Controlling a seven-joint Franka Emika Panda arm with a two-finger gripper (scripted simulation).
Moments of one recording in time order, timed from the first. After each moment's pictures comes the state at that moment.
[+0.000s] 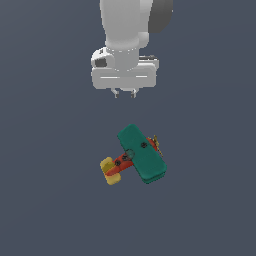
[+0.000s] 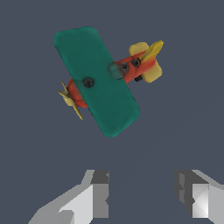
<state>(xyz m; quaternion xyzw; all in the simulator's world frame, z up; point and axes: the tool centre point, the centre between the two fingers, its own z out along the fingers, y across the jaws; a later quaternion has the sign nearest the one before) -0.079 -0.010 0.317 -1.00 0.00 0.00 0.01</state>
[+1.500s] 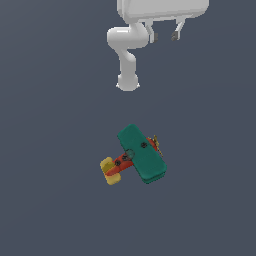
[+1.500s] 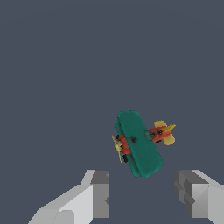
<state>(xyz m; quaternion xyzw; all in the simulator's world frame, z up) -0.085 0.094 0.490 -0.97 -0.08 -0.23 0.04</state>
